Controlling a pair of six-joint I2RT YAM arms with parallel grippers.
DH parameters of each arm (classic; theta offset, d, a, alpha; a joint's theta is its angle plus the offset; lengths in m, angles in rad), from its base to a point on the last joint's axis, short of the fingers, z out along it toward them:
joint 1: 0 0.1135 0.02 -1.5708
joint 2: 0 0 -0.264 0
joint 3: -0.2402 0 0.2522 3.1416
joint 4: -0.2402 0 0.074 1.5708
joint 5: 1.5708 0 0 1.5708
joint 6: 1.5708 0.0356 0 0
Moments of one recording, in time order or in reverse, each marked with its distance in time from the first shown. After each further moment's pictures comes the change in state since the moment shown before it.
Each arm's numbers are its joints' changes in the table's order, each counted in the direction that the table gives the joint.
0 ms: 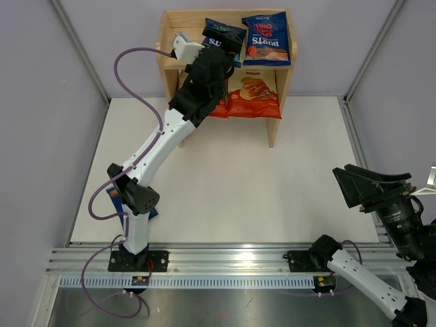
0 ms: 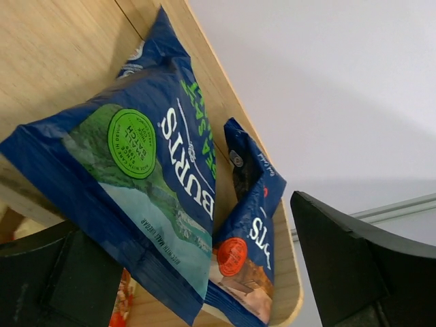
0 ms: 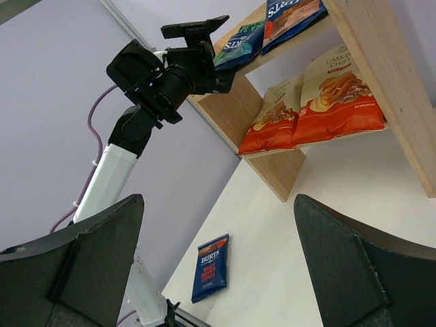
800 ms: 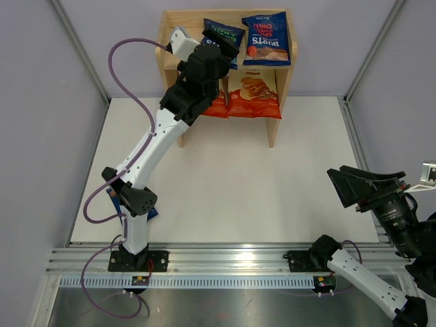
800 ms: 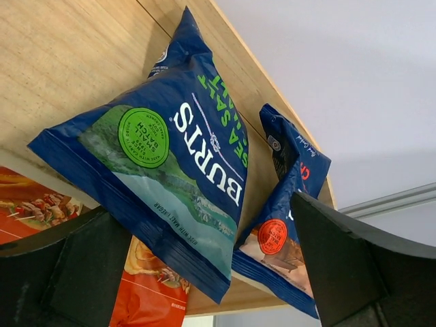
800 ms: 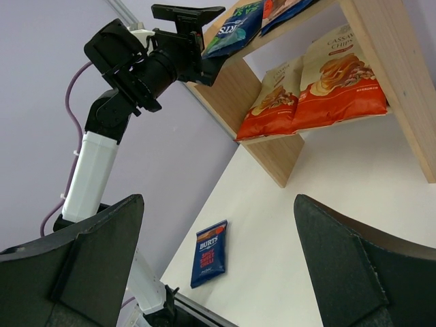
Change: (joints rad) left arm 0.007 -0.023 -0.079 -0.222 0.042 0.124; right arm 0.000 0.024 -0.013 -0.042 -0.022 0.012
